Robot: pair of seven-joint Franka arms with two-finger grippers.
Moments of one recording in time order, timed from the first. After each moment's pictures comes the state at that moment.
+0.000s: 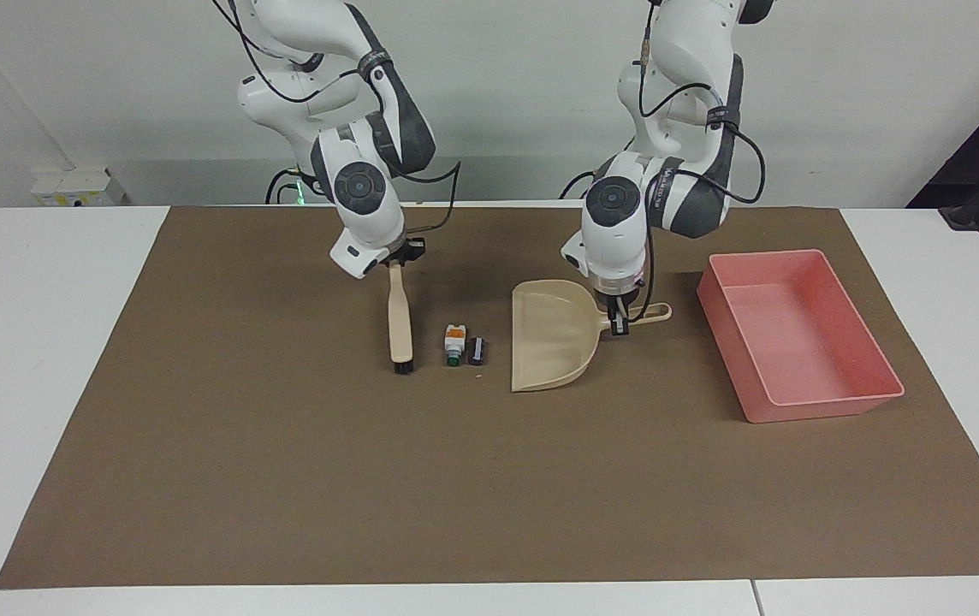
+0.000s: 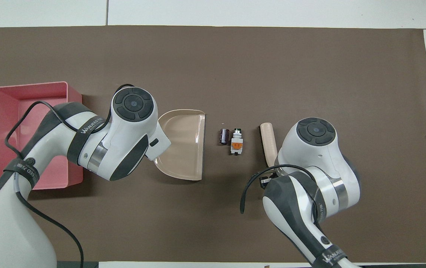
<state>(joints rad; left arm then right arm) -0.51 0.20 -0.01 -1.94 0.20 1.96 1.10 0.44 0.01 -0.01 -2.23 0.16 1.87 0.29</state>
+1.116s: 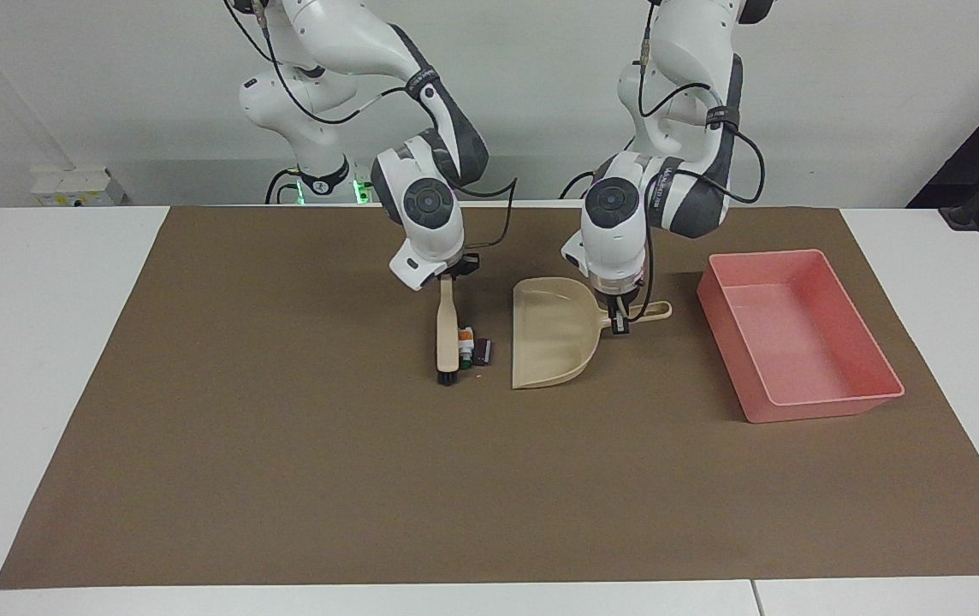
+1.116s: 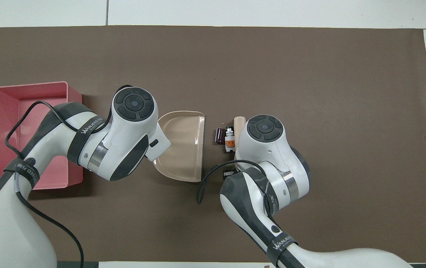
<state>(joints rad) -0.51 0.20 -0.01 -1.94 0.20 1.95 1.10 0.57 0.19 0.00 -2.05 0.26 1.93 0.45</state>
